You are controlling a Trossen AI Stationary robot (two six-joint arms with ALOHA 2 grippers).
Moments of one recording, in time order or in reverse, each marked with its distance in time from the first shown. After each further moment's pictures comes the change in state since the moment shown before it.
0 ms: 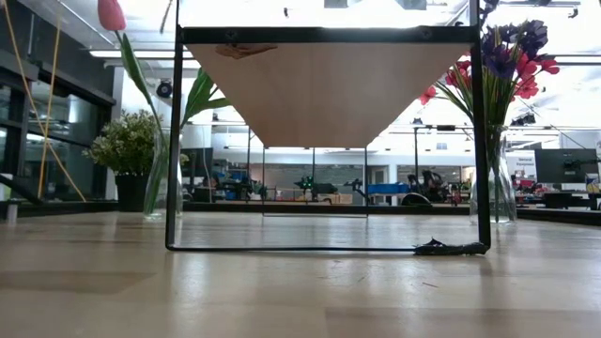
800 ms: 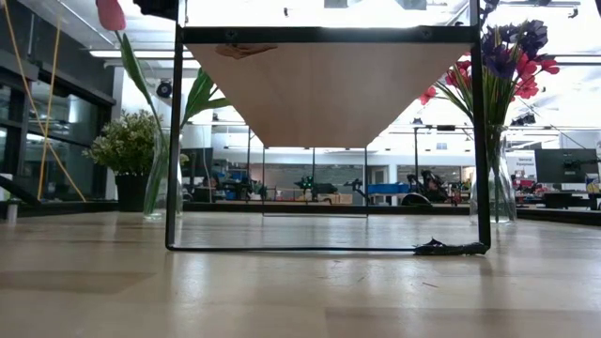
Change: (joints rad) left arm 0.190 0.002 -0.325 0.143 -0.003 -0.364; right arm -0.066 0.000 0.000 -0.137 0.011 0.058
